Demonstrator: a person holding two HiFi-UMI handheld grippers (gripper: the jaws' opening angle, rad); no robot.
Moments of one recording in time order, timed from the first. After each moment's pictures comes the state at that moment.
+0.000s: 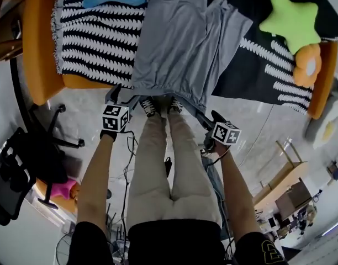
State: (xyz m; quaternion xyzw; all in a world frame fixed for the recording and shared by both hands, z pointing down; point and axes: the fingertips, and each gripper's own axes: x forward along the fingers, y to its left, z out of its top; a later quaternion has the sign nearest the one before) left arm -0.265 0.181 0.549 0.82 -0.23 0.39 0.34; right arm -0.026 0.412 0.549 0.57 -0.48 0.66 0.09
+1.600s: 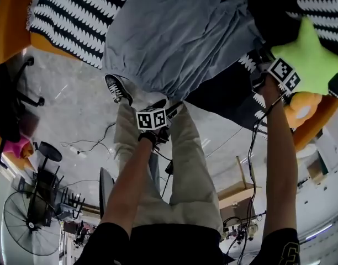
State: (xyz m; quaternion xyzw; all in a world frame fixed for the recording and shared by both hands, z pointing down) left arm 0.015 0.396 0.649 0.56 -0.31 0.22 0.73; right arm 0.312 0.086 0.578 0.60 -0.57 0.54 0.15
